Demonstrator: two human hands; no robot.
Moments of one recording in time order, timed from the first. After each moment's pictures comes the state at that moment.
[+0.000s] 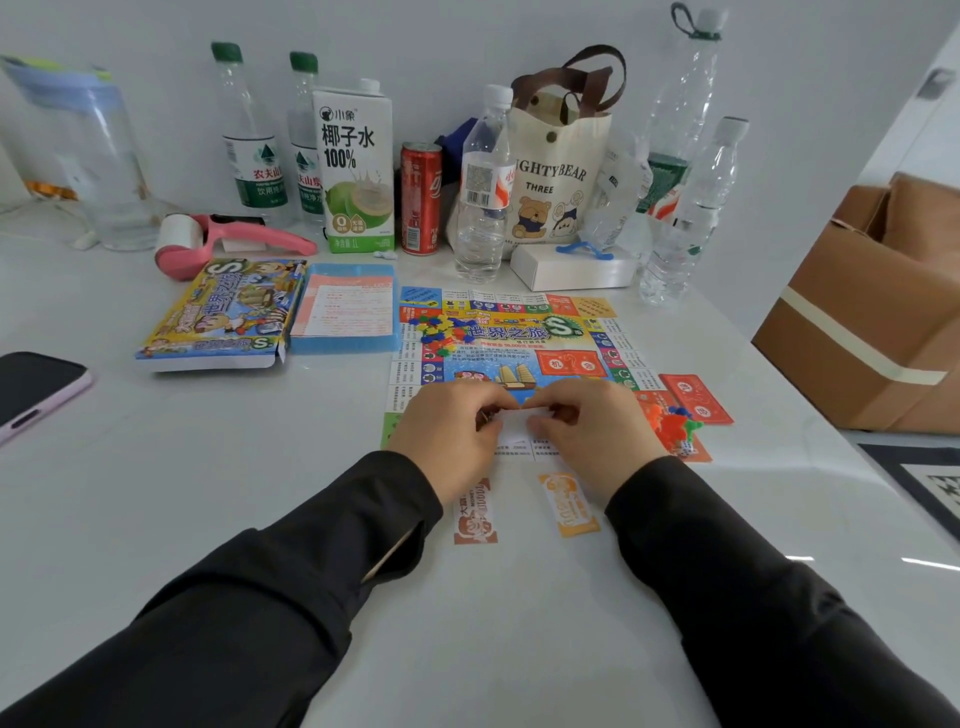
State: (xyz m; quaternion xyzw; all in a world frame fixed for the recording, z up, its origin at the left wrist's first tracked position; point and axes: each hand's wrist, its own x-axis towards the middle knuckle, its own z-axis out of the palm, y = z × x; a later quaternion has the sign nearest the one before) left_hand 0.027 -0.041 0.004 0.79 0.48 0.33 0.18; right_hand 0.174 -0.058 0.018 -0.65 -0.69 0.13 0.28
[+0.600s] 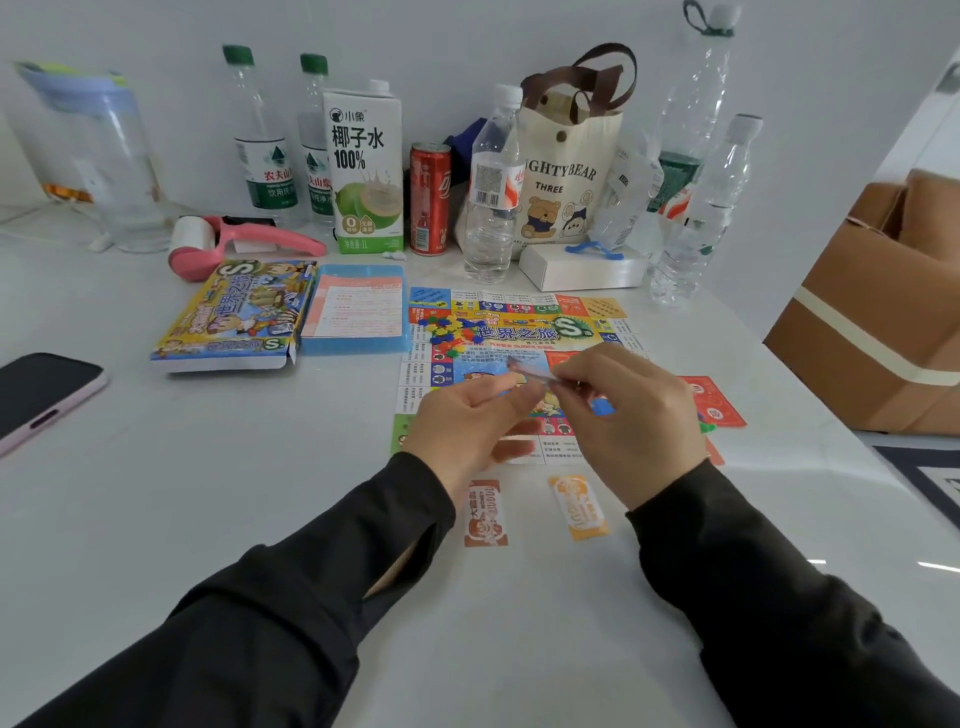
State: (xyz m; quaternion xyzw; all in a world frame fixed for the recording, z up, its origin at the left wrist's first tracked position) left_hand 0.036 -0.055 0.023 0.45 0.43 0.44 0.65; right_hand 0.178 -0.065 0.023 -0.46 -0.75 -0.13 0.45
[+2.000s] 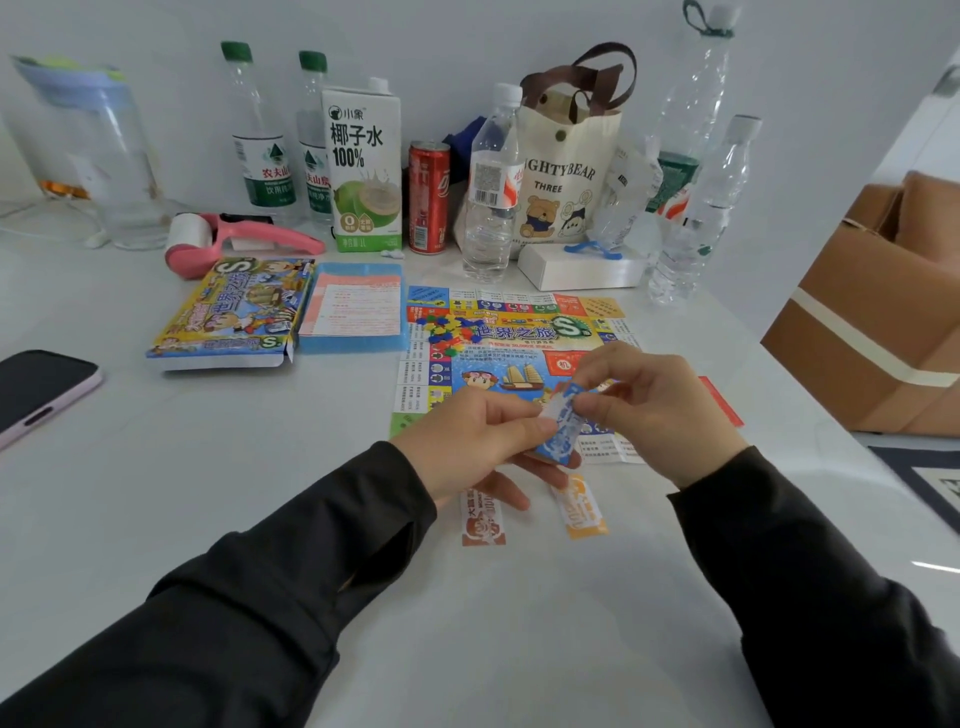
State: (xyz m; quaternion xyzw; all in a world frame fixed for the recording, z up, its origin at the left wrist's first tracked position) left_hand 0.025 -0.060 0.033 0.59 0.36 0.26 0.67; right_hand 0.203 -0.062 0.037 -0.51 -0.69 0.28 0.43
